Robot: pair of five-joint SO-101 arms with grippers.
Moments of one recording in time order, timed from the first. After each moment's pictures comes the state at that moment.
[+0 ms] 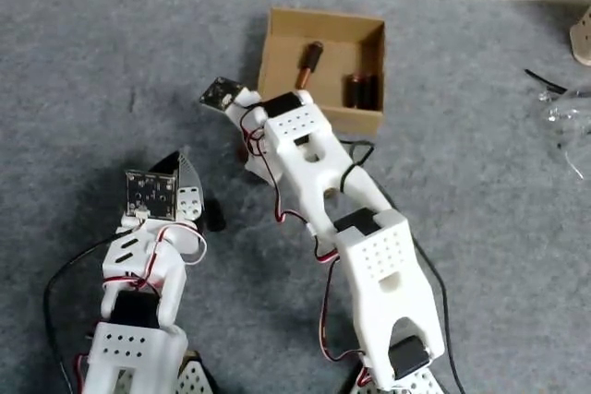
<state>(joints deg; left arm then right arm) -0.7 -85.8 95.9 14.8 1.3 -31.2 44.2 -26.7 71.1 32.9</state>
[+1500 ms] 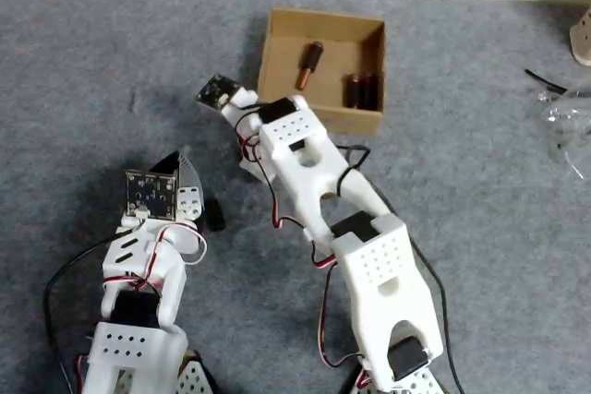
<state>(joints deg) -0.7 -85.8 95.9 14.8 1.2 -33.4 43.7 -22.9 65.7 29.3</state>
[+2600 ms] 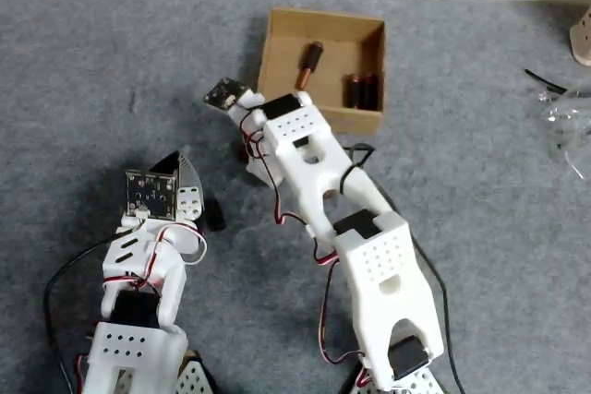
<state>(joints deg) -0.7 -85.8 95.9 14.8 1.2 -33.4 44.0 -23.9 73.4 29.1</state>
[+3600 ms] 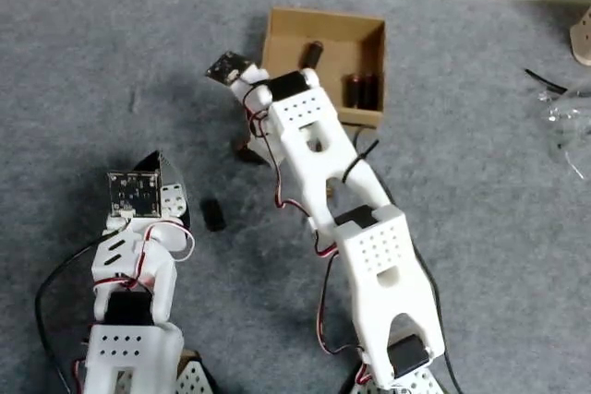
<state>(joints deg) -6.3 -85.8 95.9 14.8 1.3 -31.0 45.3 -42.3 82.5 29.1</state>
